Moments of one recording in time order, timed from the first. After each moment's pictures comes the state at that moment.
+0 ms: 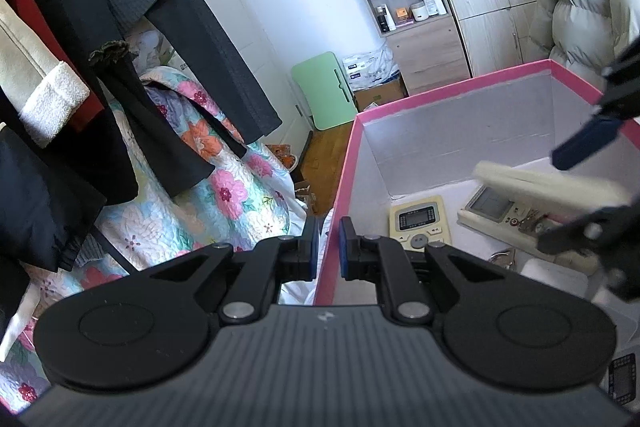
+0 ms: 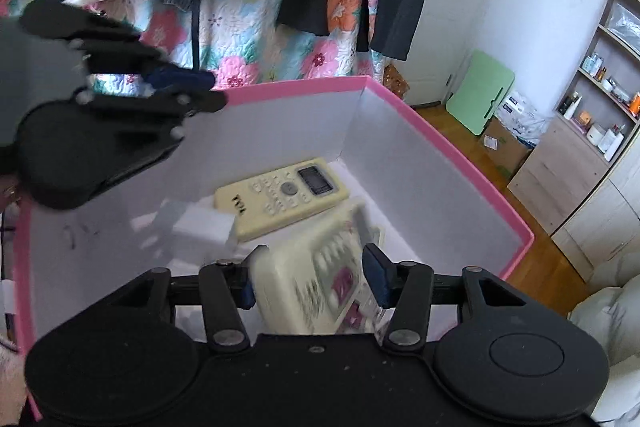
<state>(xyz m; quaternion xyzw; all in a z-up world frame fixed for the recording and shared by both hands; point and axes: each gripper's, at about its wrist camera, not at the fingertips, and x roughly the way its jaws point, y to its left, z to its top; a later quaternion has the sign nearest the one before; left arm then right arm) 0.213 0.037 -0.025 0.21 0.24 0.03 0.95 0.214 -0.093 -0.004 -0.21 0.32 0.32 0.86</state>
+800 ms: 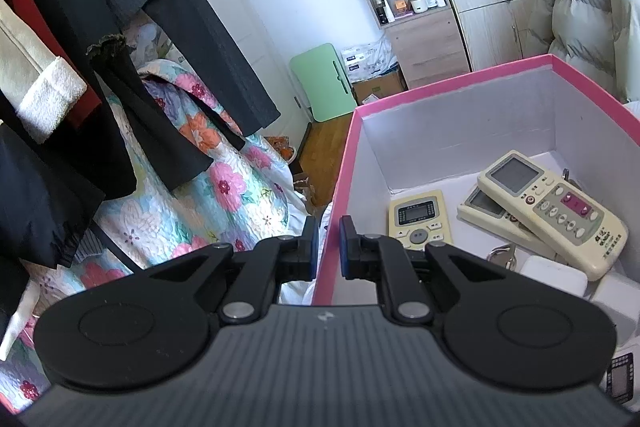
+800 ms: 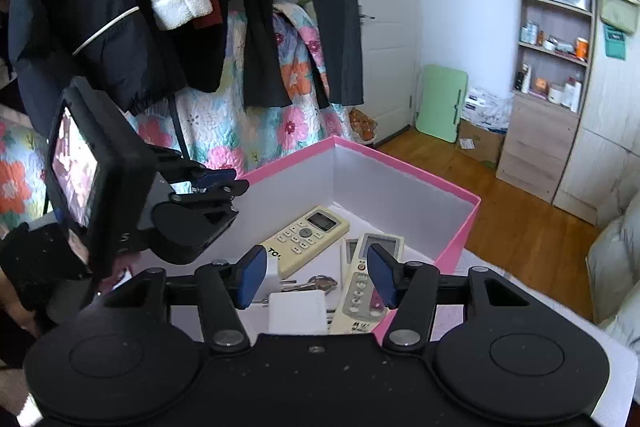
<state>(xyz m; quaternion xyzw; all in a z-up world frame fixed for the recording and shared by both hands) 0.218 0.039 -0.024 0.21 0.26 0.03 0.94 0.154 -0.129 0.039 -0.05 0.29 0.27 0.92</state>
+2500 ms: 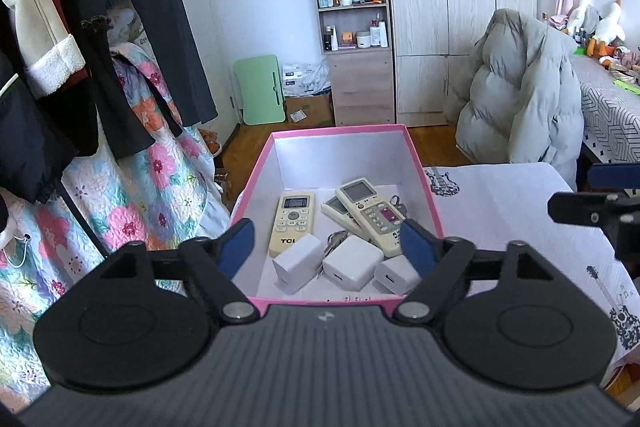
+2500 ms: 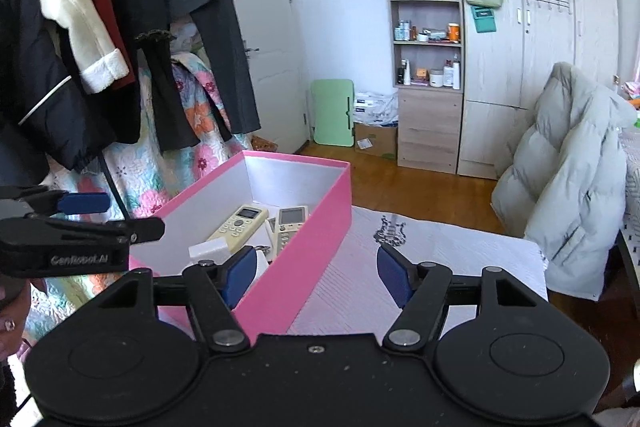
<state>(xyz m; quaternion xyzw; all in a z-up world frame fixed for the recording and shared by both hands) 0.053 0.014 0.065 0.08 0.26 -0.07 0.96 0.030 -0.198 0.061 0.04 0.26 0.11 0.96</state>
